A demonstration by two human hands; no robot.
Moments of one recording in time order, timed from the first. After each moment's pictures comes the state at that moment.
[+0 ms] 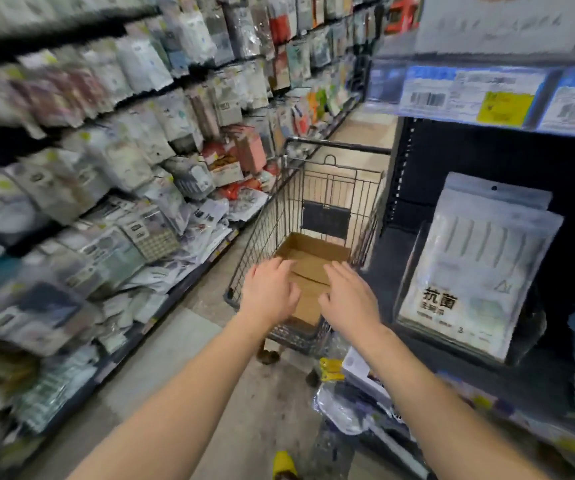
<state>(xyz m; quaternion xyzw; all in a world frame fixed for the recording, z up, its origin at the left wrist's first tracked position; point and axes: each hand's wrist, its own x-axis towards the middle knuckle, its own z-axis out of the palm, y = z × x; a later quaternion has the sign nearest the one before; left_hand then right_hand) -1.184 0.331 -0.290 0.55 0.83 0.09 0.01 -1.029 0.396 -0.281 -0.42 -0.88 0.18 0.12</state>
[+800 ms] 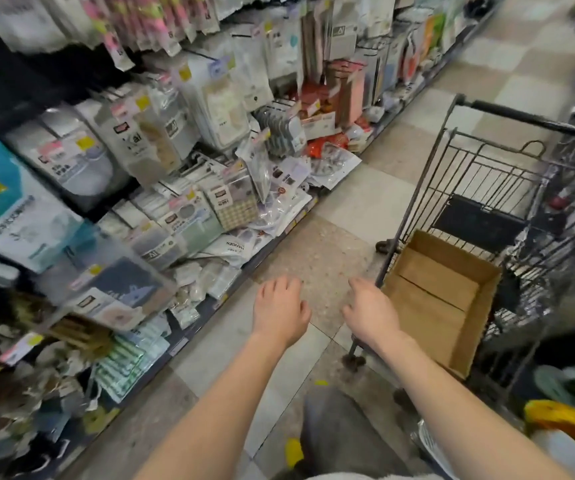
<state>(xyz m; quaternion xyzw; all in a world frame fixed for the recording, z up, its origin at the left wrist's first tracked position) -1.617 0.269 -0.395 0.44 0.89 0.03 0.13 -1.482 0.395 -0.388 -0.42 -0.87 0.26 -0.06</state>
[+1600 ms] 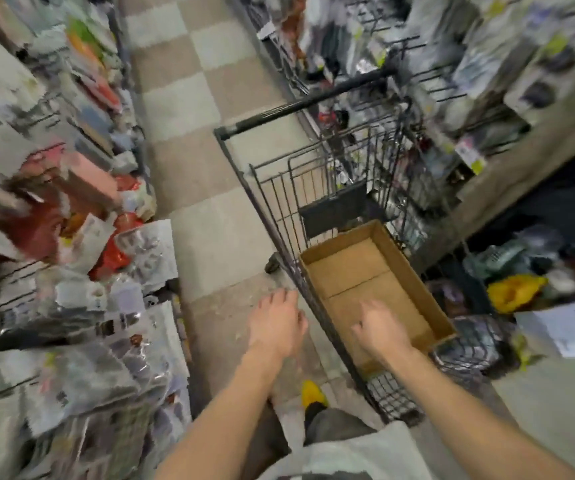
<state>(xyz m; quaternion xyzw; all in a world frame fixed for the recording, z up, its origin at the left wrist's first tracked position) -1.717 0.687 -0.423 0.79 0.56 -0.13 0.20 -1.520 0.626 -0.467 -0.78 -0.52 0.34 -0.03</state>
